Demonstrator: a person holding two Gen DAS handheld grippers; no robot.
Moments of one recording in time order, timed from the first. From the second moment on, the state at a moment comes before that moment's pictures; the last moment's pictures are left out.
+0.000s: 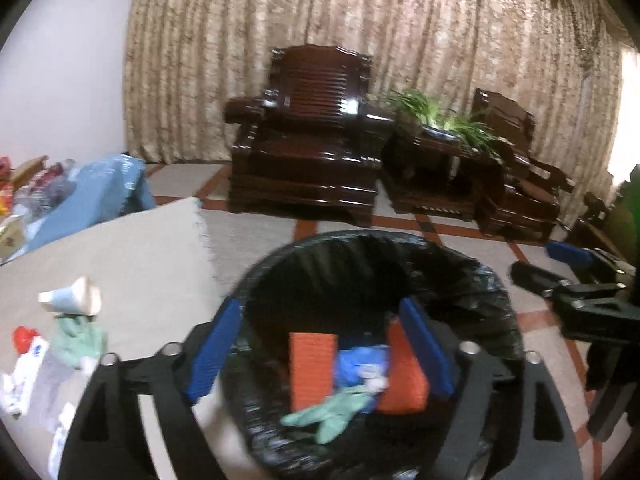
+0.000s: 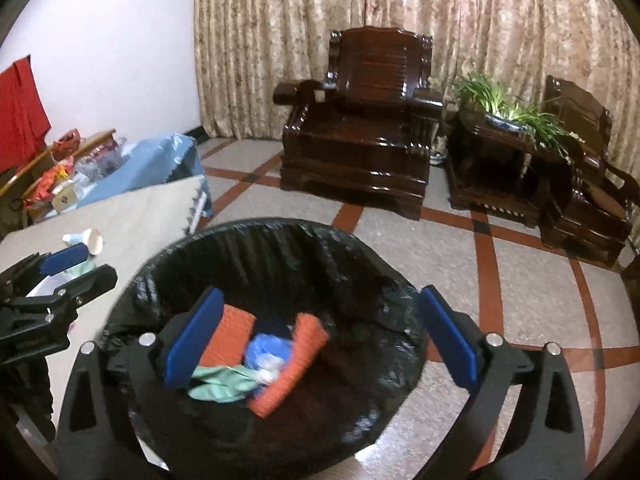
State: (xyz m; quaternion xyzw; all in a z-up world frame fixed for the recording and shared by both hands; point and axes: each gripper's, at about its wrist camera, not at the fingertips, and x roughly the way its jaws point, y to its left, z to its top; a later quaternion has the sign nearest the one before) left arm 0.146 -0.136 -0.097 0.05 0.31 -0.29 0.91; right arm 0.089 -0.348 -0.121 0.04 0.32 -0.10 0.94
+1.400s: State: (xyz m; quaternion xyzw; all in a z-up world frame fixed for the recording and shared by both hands) left arm 0.110 0.173 -0.145 0.00 0.35 0.03 0.94; right arm 0.174 -0.035 -0.191 -0.03 0.38 0.18 0.91
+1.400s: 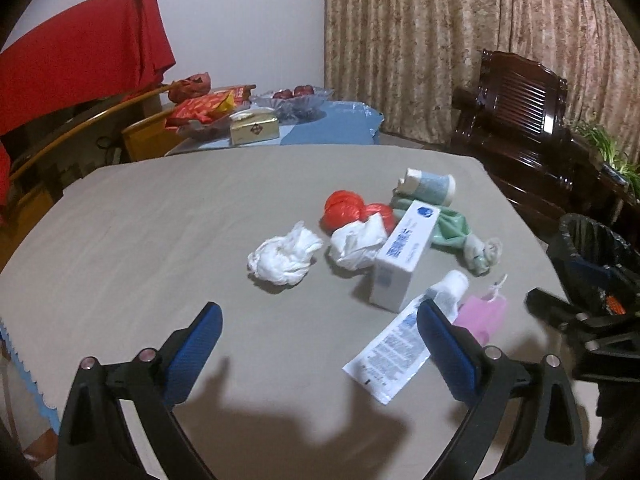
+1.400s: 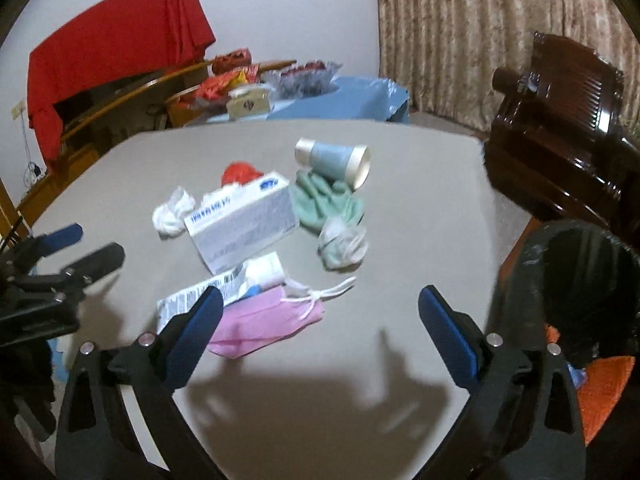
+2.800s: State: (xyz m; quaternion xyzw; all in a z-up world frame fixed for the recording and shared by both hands) left arm 0.130 0.141 -0.180 0.01 0.40 -0.02 0.92; right arm 0.199 -0.046 -0.218 -0.02 0.43 0.18 0.89
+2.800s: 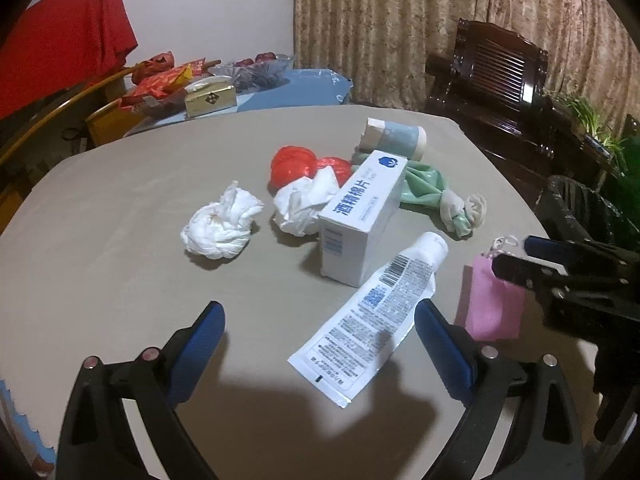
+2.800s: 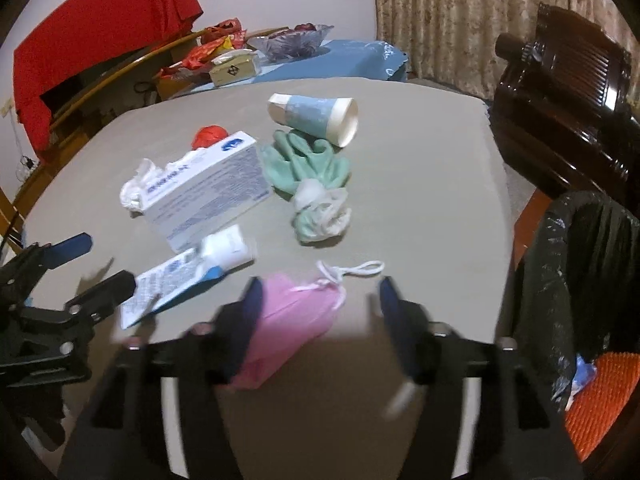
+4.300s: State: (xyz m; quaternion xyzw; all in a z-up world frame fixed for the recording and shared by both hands) left arm 0.165 0.113 -0.209 0.02 0.43 -0.06 0.90; right arm 0.205 -0.049 -0.211 -0.05 0.43 0.21 0.88
